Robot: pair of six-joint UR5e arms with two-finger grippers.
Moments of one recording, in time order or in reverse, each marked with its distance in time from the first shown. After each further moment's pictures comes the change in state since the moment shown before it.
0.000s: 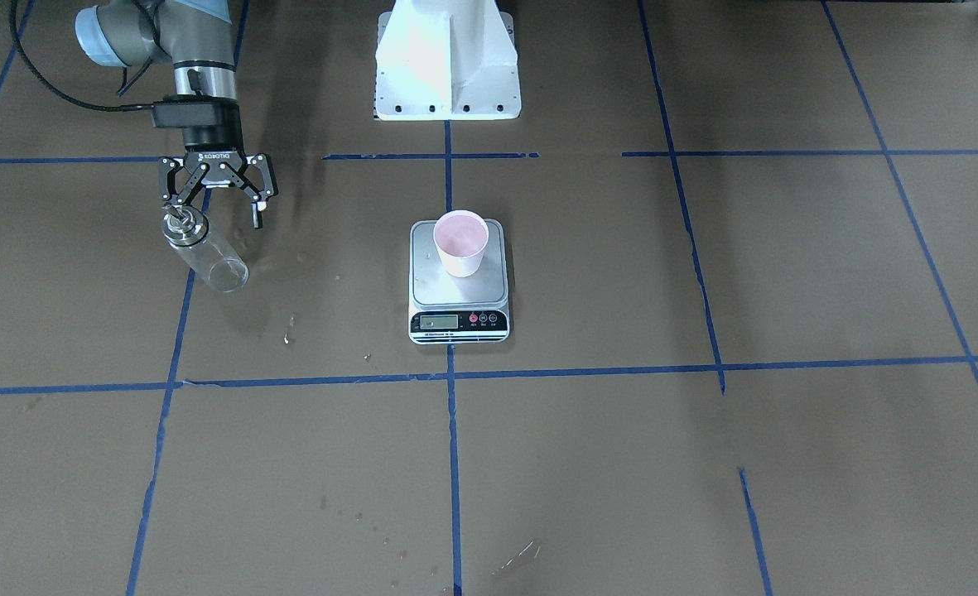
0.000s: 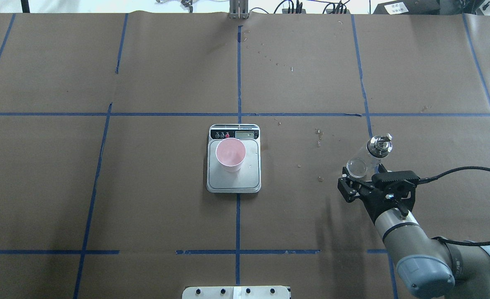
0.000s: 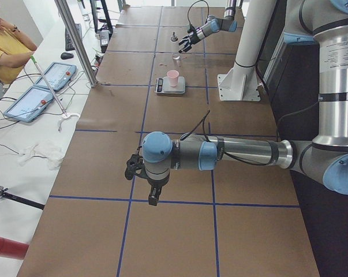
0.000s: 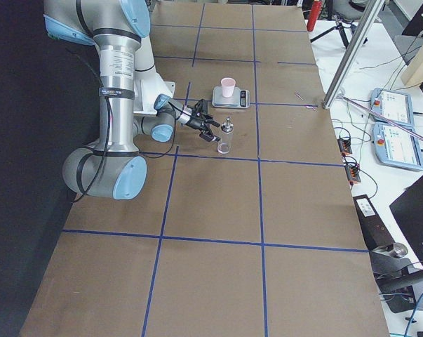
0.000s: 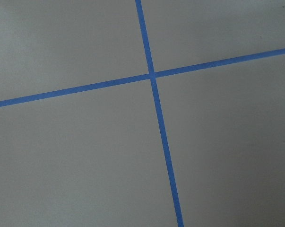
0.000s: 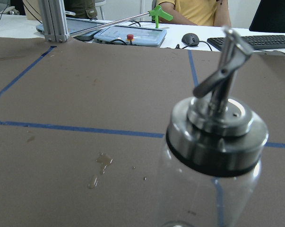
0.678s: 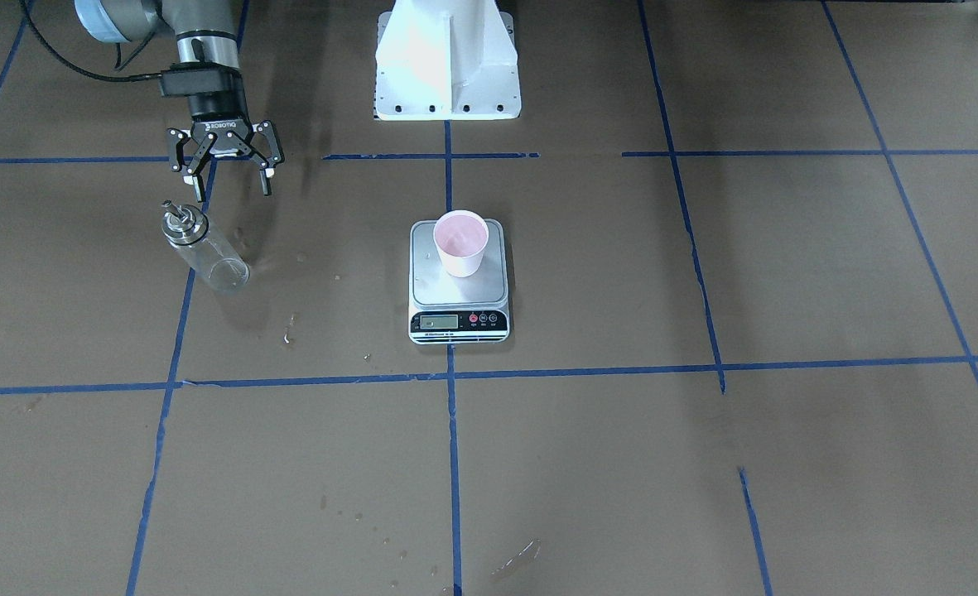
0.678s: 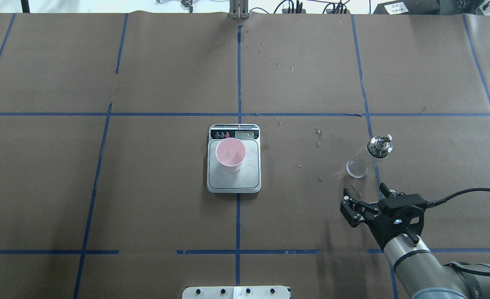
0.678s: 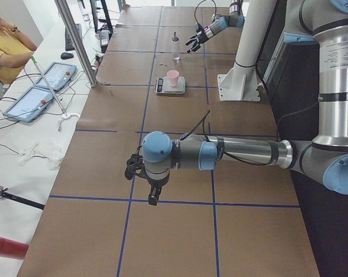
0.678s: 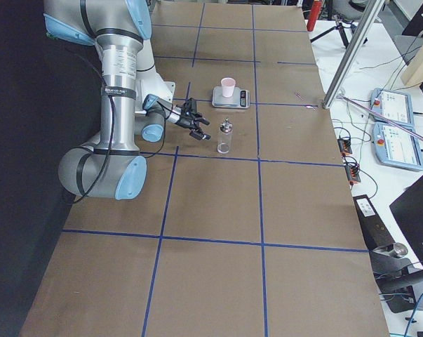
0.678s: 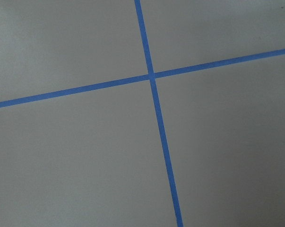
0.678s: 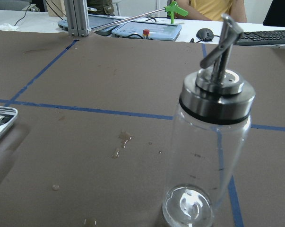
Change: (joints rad) left arm 0.000 0.000 0.000 0.000 -0.001 0.001; right arm -0.114 -0.098 0.098 0.000 -0.054 0.023
